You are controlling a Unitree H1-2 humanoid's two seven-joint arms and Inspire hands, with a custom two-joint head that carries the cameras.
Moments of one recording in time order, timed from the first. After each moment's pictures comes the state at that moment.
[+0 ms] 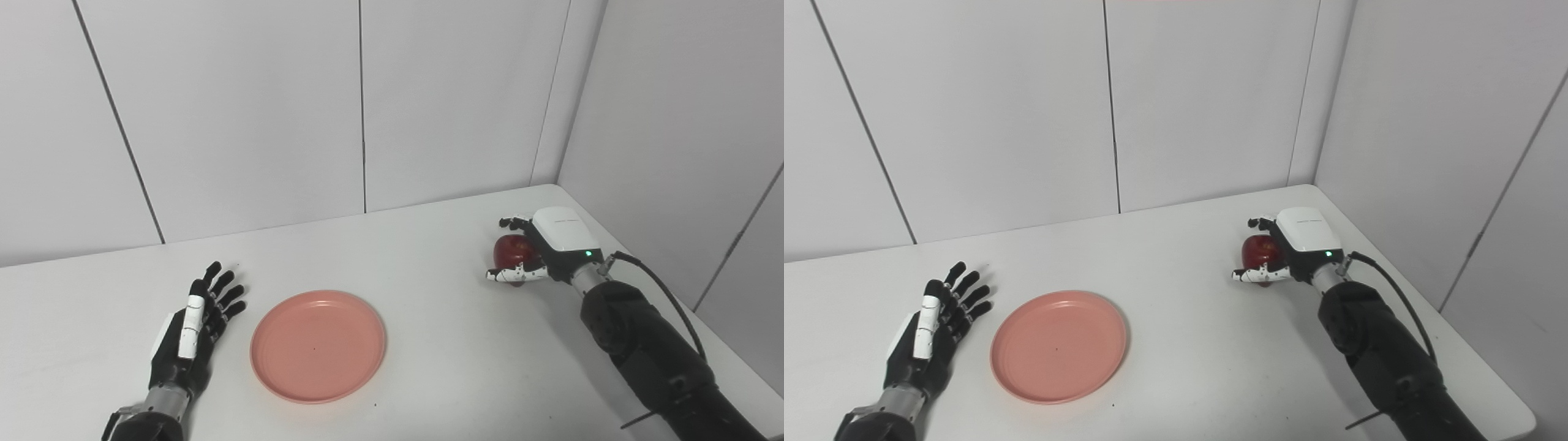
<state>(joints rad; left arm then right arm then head) -0.38 0.04 0.01 0.48 -0.17 -0.06 -0.26 -0.35 -0.62 0.10 0.32 -0.81 0.00 -0.05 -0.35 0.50</state>
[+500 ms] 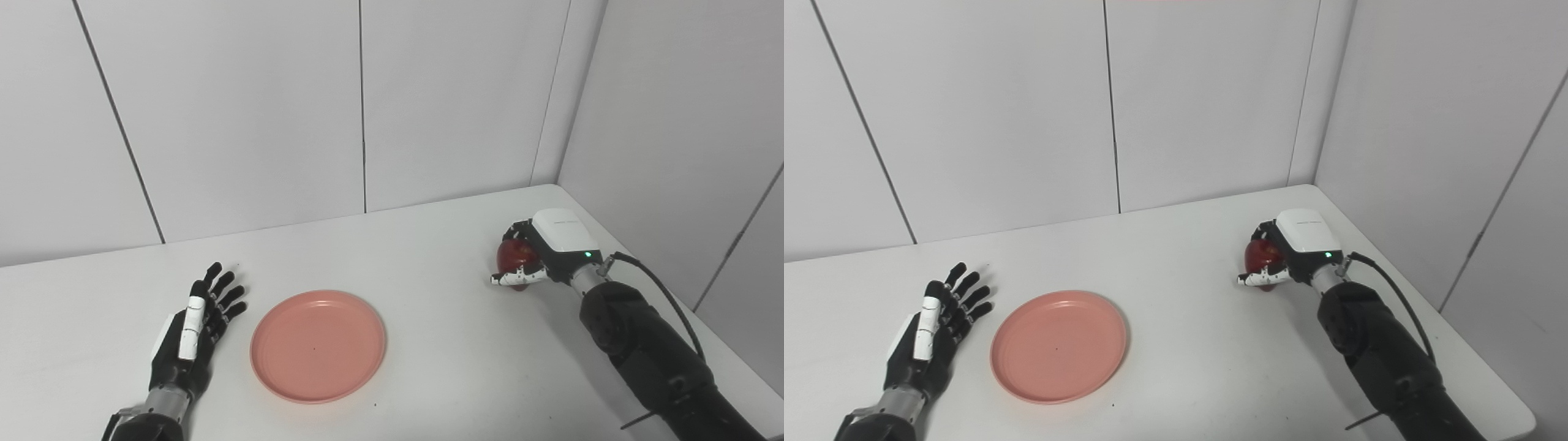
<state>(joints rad) -0.38 0.04 0.01 0.46 -0.17 -0.06 -0.26 -0.35 -0.62 0.11 0.32 -0.79 0.01 -0.04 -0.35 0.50</state>
